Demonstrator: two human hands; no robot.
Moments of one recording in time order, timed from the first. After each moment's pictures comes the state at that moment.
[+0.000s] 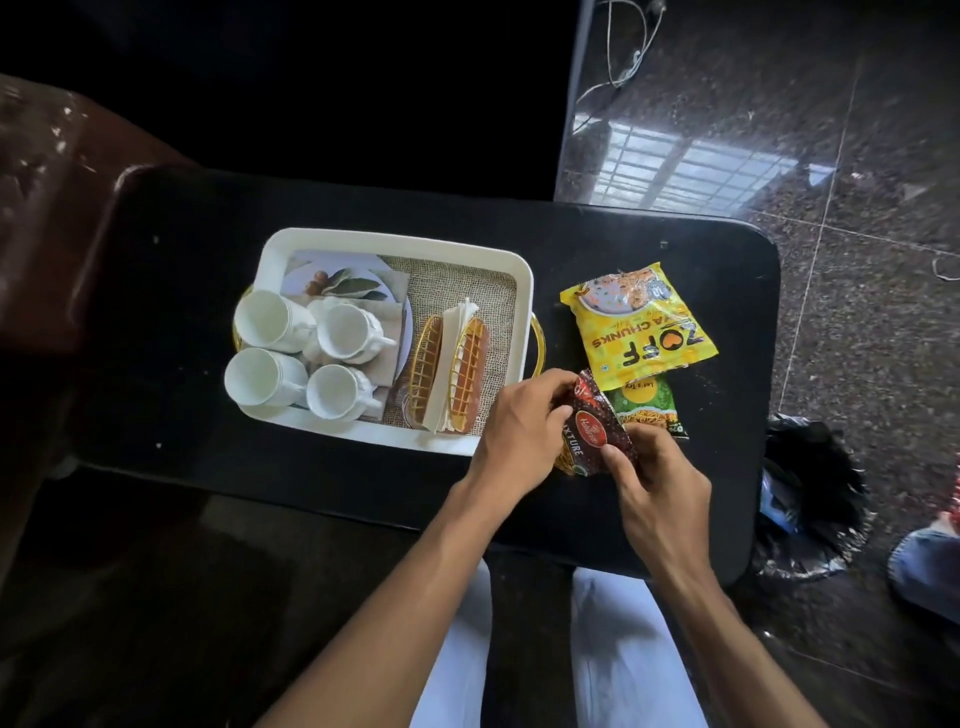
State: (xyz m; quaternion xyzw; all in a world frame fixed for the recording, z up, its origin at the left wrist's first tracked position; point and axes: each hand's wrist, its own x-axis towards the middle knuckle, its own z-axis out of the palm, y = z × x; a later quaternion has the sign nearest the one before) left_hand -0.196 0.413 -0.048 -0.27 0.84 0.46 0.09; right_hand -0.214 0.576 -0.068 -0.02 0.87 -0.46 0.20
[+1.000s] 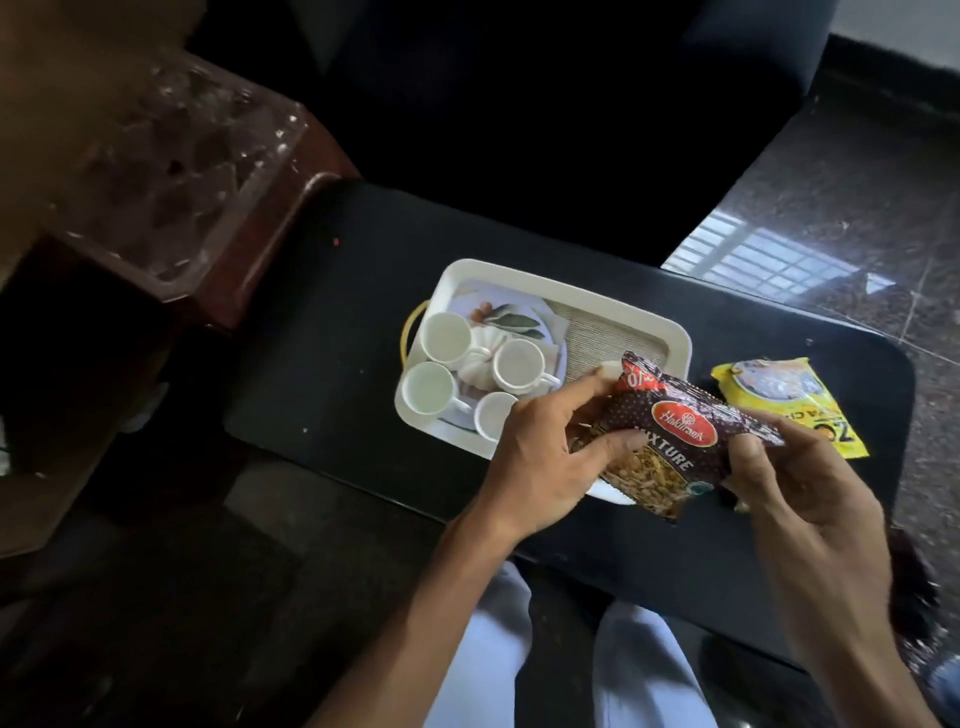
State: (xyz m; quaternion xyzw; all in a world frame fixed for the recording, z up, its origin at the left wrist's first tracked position) left_hand -0.101 0.267 0.050 -0.26 0.72 0.64 -0.07; right_hand -0.188 0.444 0.078 -0.07 0.76 -0.62 0.21
